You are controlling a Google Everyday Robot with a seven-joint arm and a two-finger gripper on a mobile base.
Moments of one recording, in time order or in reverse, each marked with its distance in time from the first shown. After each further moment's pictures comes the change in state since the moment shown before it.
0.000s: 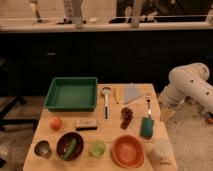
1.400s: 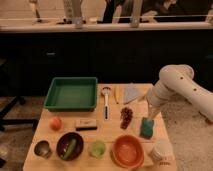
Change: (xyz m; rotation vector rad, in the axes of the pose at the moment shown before) arm -0.075 -0.002 0.024 -0.046 -0.223 -0.421
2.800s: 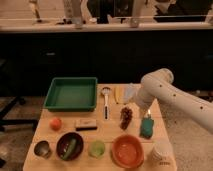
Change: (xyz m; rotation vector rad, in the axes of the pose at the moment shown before) arm -0.030 -0.044 0.049 0.034 0.133 -0.408
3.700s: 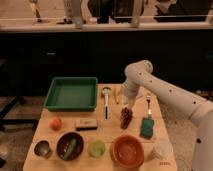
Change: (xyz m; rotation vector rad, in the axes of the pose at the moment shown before) arm 0.016 -0.077 0.049 -0.047 -0.064 -0.073
